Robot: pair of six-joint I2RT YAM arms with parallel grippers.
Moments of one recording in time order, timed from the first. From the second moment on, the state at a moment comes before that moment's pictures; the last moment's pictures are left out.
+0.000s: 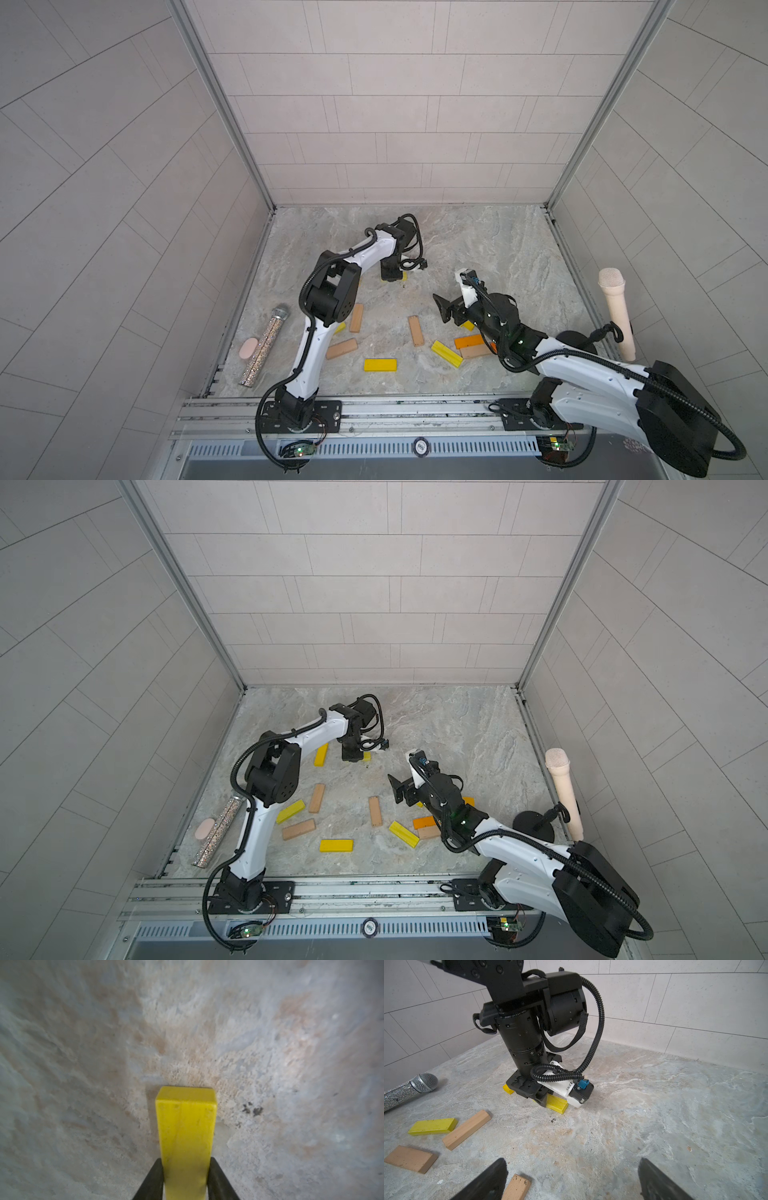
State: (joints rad) left arm -0.54 2.29 1.86 -1.03 -0.09 0.96; right arm 0.71 1.07 0.37 0.42 0.17 0.12
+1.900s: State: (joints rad) left arm -0.39 2.26 1.78 -0.92 -0.21 1.16; right arm 0.71 1.09 0.37 0.41 0.18 0.12
